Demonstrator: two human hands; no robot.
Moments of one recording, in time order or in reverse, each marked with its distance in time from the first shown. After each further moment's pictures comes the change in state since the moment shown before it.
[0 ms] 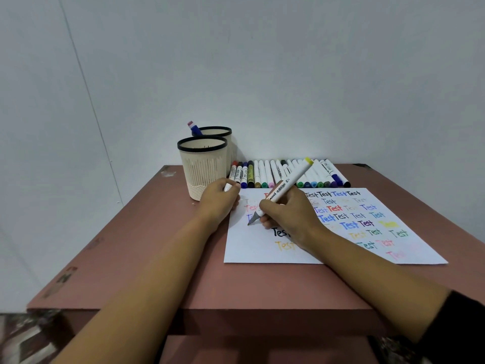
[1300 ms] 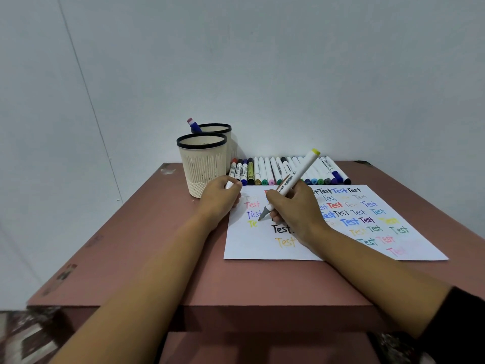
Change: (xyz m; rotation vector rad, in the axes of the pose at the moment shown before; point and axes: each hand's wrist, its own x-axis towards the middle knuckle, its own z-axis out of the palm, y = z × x) left_hand -0.001 0.001 0.001 0.024 -0.021 0.006; right_hand 0.003 0.002 -0.003 0.009 0.124 0.014
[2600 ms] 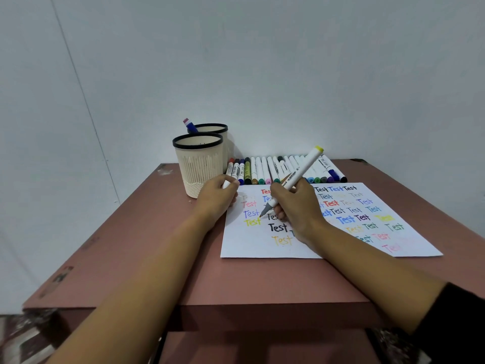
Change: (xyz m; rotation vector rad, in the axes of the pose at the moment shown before) left_hand -0.001 0.001 -0.001 -0.018 -0.019 0.001; right_hand 0.006 0.003 -0.004 0.092 0.062 0.060
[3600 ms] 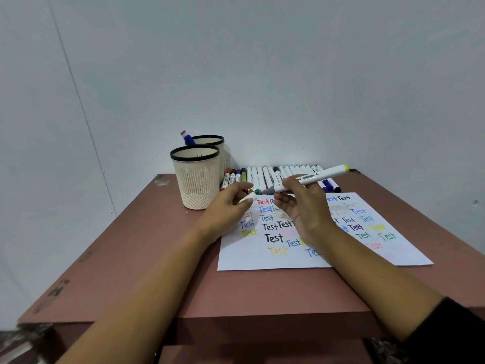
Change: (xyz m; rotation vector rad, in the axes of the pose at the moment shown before) left_hand -0.014 0.013 0.005 0.092 -0.255 0.208; right_hand 0.008 -0.015 -0.015 0.446 0.025 -0.006
